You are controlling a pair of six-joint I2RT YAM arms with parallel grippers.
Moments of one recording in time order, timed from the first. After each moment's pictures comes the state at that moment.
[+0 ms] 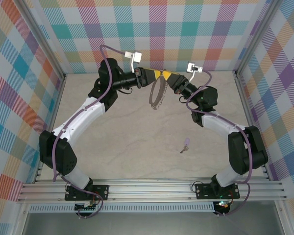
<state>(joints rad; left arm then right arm) -0.48 1.61 1.49 0.18 0.80 -0.66 0.37 1.58 0.97 1.21 -0.65 1.12</state>
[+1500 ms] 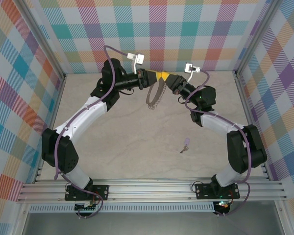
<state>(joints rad) -0.48 1.64 1.50 0.14 0.78 -0.59 0.38 1.59 0.98 1.19 -0.66 1.12</state>
